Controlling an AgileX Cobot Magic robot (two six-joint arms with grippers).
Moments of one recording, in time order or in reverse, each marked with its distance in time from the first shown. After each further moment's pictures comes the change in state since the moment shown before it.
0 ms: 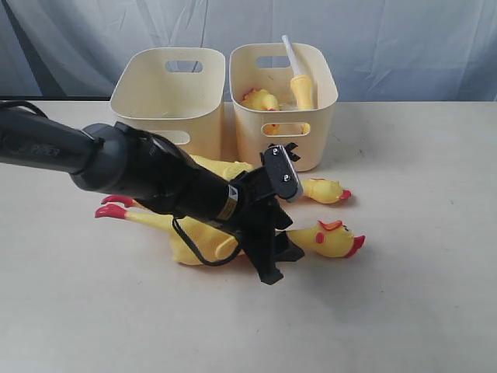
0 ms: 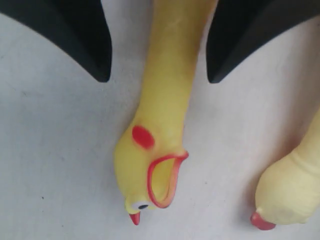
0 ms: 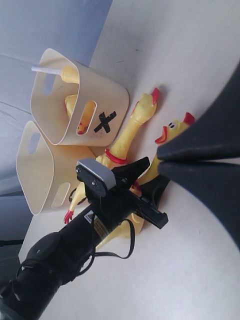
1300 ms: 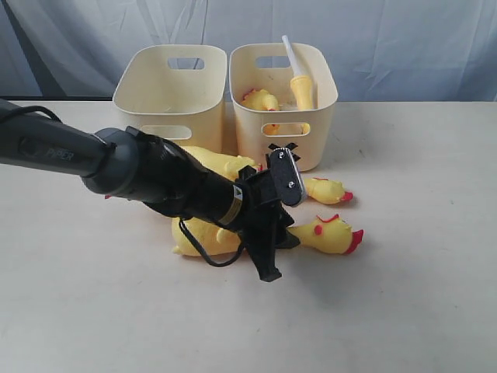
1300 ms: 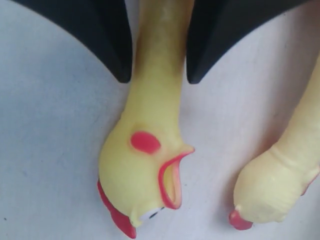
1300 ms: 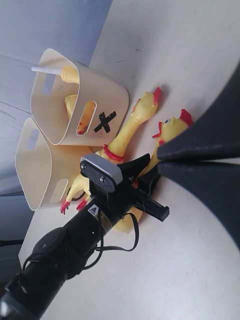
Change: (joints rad) left arm -0.012 0.035 -0.021 -0.027 0.096 0.124; right arm 0.000 0.000 0.000 0.000 0.000 0.000
